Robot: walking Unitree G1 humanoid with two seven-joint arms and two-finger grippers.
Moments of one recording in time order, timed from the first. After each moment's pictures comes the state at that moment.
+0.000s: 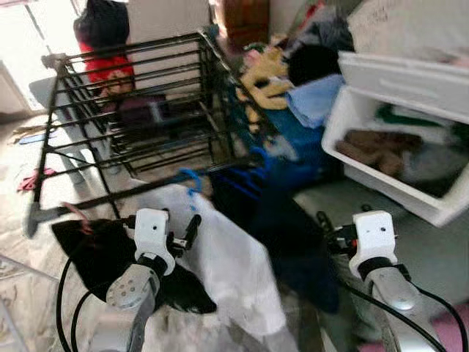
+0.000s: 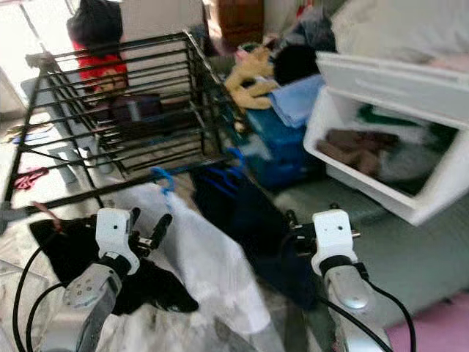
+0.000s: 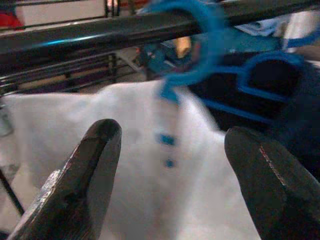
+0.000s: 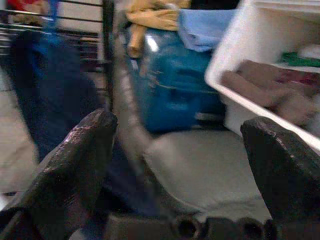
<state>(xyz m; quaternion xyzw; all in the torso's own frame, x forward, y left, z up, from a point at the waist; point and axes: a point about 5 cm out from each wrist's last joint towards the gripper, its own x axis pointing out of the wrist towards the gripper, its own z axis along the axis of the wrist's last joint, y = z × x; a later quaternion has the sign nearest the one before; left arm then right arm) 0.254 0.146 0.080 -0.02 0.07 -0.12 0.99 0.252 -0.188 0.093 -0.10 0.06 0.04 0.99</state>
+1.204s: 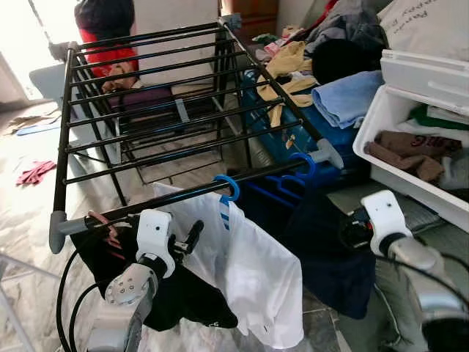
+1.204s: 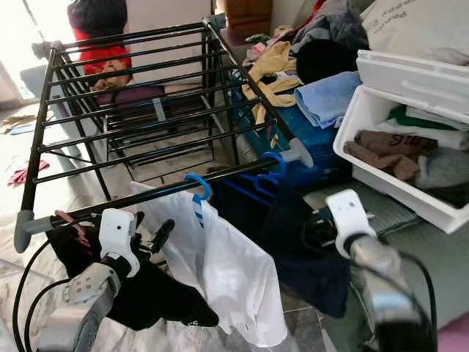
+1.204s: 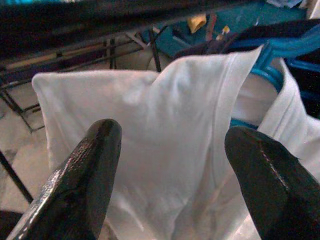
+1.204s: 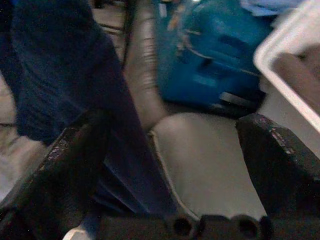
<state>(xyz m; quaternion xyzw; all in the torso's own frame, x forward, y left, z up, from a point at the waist) 0.255 0.145 0.075 -0.01 0.11 -0.16 0.98 0.302 -0.249 0.091 -0.19 0.16 0.10 0.96</state>
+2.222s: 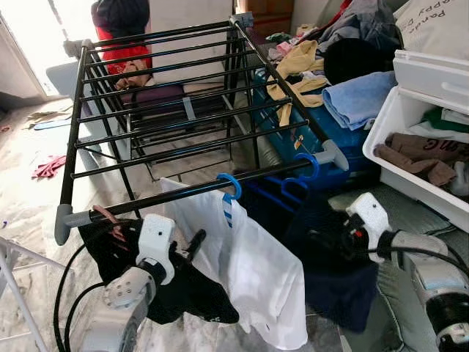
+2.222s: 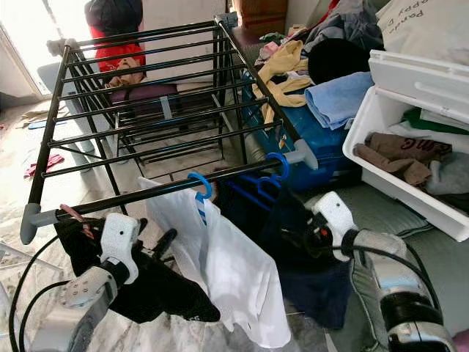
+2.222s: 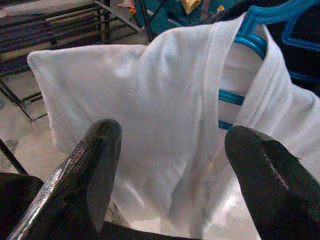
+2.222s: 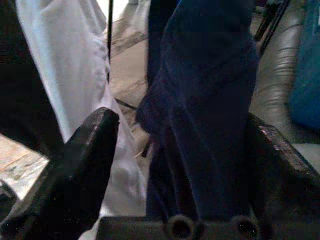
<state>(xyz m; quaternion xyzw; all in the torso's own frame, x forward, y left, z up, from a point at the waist) 0.248 0.146 0.073 0.00 0.13 -0.19 0.97 0.300 -0.241 0.078 -0.11 0.21 0.36 0.90</state>
